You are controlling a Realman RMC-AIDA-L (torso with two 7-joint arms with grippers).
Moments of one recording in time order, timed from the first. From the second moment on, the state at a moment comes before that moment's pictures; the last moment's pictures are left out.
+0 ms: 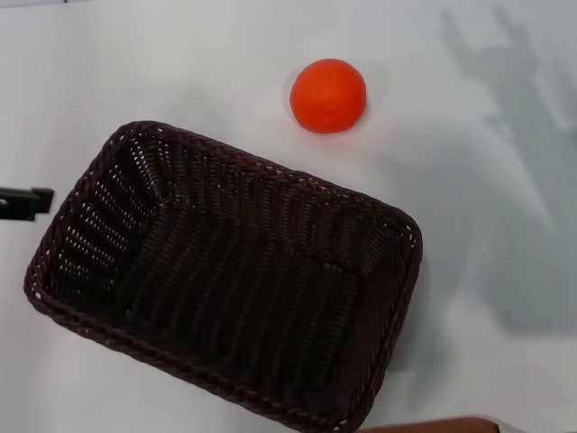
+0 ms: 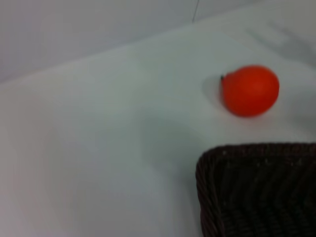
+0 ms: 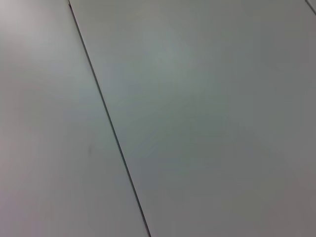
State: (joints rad) left arm -0.25 -2.16 -2.22 -1.92 2.43 -1.88 0.73; right arm 0.36 2.10 1.96 0.03 -0.27 1.64 0.66
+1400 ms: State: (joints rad) left arm -0.34 -2.16 -1.96 -1.57 2.61 -1.66 0.58; right arm 0.38 2.10 1.96 0.04 -0.27 1.65 0.68
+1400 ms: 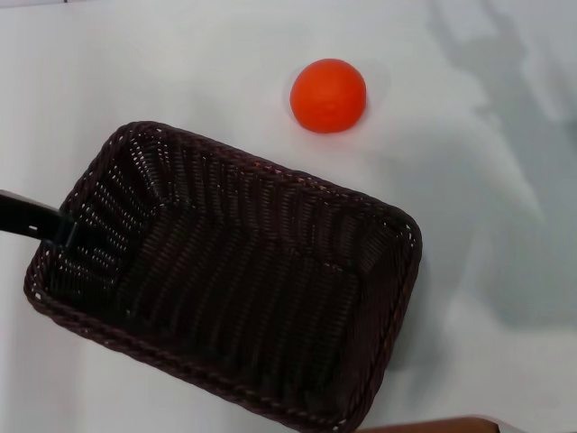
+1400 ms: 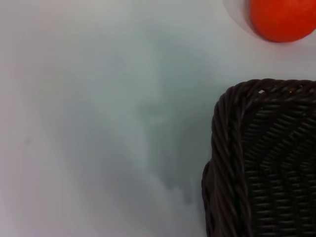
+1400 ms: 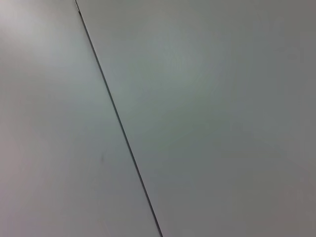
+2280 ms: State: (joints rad) left arm -0.16 -2.17 -2.03 -1.67 2.41 -1.52 0.21; right arm 0.41 2.09 1.96 0.10 -0.27 1.58 0.68
